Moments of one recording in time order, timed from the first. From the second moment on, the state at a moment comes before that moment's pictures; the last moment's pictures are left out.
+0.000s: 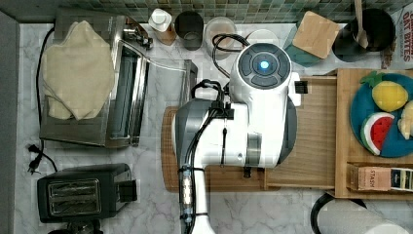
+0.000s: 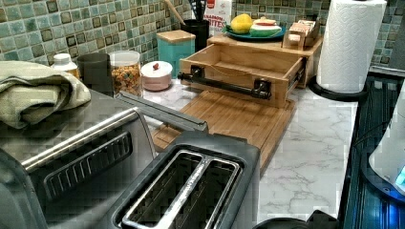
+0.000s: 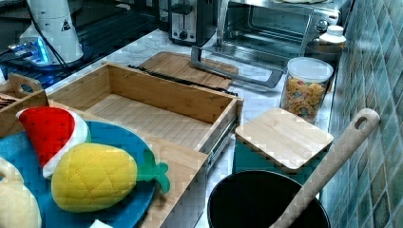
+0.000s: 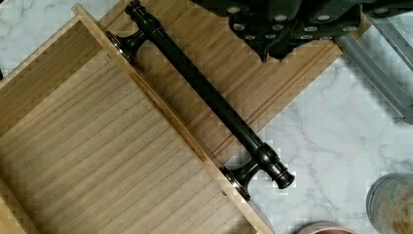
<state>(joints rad) -0.04 0.06 -0.03 -1.85 -0.05 0.26 -0.08</state>
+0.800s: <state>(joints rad) -0.04 0.08 -0.03 -1.89 -0.06 0.31 -0.09</state>
